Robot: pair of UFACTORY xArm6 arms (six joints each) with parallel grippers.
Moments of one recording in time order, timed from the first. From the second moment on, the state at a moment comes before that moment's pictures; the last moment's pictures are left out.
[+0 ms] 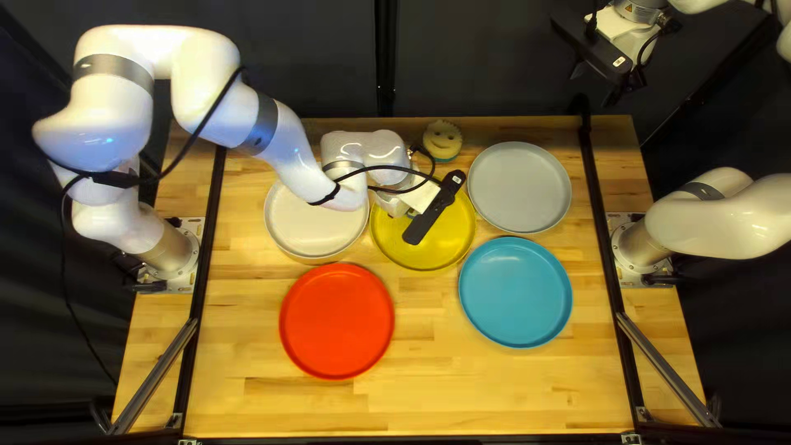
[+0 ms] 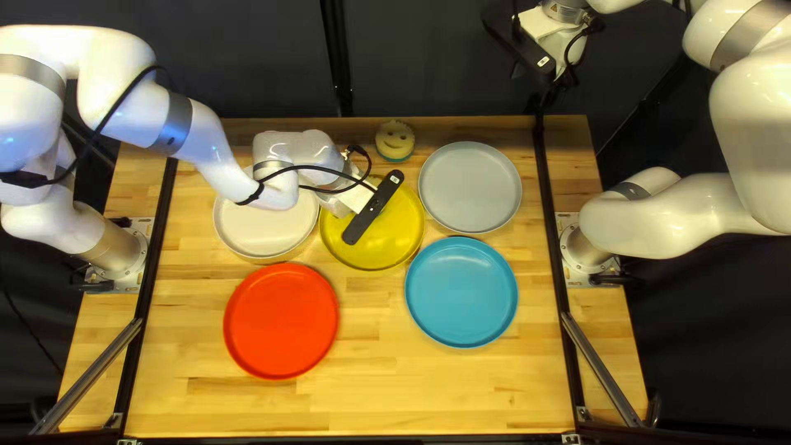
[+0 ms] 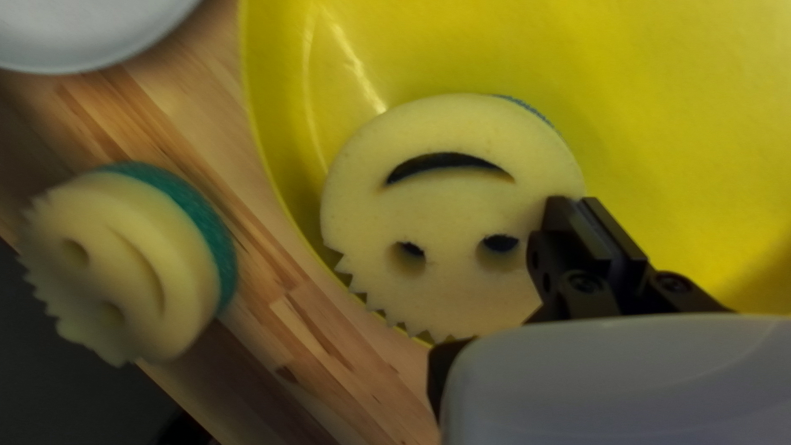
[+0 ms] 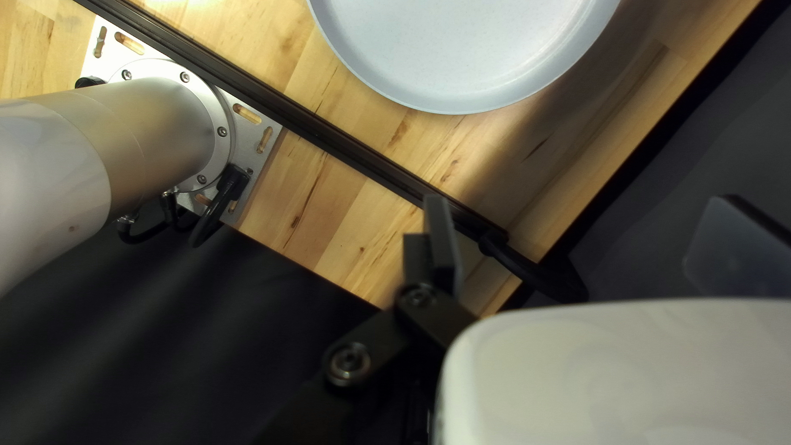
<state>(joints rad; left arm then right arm) 0.14 0.45 -1.16 0.08 0.51 0.79 -1.05 -0.53 -0.79 0.12 1.43 -1.61</state>
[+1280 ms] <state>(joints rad) 0.09 0.48 -1.19 0.08 0.50 0.76 -1.05 -0.53 -0.79 0.12 1.43 -1.61</state>
